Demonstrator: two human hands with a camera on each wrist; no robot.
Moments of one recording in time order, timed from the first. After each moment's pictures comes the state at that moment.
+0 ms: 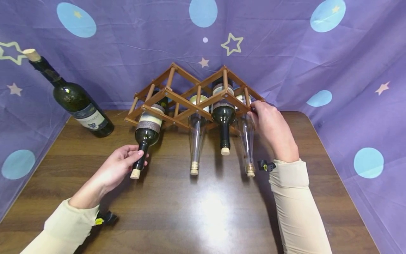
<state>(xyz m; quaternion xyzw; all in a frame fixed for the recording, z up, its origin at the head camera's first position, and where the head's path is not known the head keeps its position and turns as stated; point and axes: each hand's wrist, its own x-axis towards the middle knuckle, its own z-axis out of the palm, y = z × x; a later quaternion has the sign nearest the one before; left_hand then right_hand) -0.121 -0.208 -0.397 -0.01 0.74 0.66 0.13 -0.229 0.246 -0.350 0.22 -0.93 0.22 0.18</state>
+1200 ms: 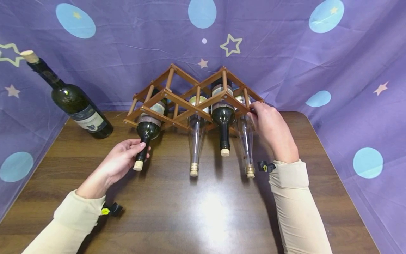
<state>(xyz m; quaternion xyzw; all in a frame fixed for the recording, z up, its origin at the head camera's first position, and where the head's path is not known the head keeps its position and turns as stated) -0.148 -0.206 -0.398 -0.04 0.70 0.70 0.15 -0.229 0.246 -0.350 0.21 -0.93 0.22 0.18</state>
